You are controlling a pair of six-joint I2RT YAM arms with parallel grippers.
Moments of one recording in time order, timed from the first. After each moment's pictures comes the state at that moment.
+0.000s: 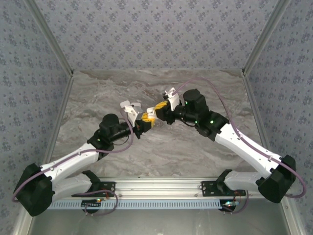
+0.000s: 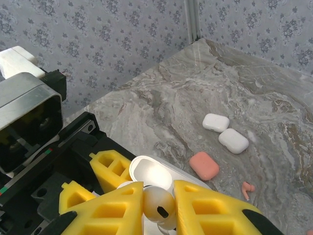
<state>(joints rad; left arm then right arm) -0.72 1.05 0.55 0.43 0.37 -0.16 0.75 1.21 1.10 -0.24 -0.30 0.11</state>
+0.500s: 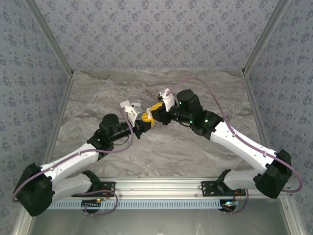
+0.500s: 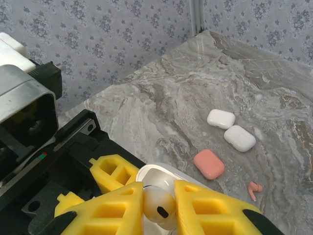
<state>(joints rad) -0.71 1.05 0.55 0.43 0.37 -0.16 0.79 1.26 1.13 -0.25 -0.27 0.11</state>
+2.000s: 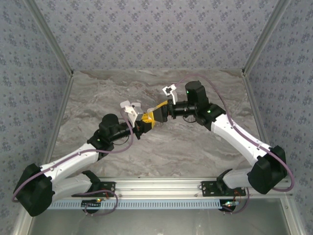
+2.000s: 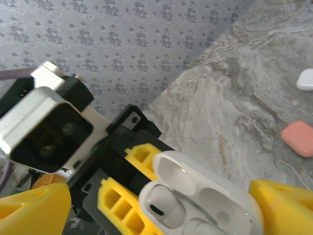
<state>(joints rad) -0.72 1.05 0.55 0.44 0.41 -0.16 0.59 1.33 1.14 -0.21 -0.82 0.38</state>
